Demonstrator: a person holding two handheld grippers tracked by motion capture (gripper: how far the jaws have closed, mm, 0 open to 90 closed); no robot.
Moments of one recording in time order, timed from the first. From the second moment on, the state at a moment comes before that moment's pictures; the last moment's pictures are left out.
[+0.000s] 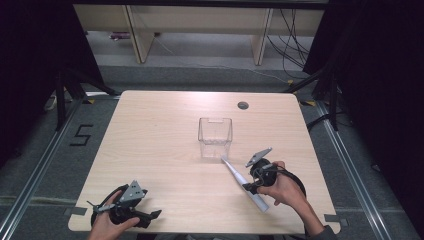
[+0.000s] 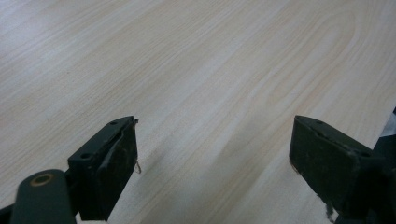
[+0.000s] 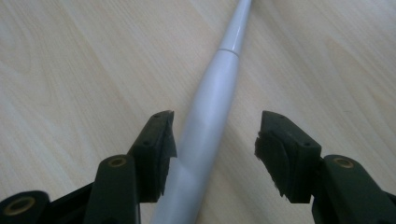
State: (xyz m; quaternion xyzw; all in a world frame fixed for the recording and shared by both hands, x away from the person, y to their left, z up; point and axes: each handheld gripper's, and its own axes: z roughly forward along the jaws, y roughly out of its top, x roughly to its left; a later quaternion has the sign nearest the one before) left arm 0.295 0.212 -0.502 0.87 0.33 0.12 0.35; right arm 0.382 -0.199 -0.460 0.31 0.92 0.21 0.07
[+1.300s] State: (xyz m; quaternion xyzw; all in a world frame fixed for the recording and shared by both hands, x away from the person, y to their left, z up) left arm 0.297 0.211 -0.502 0.87 0.33 0.12 0.36; right arm 0.412 -0.168 -0.475 0.28 0.96 0.08 0.01
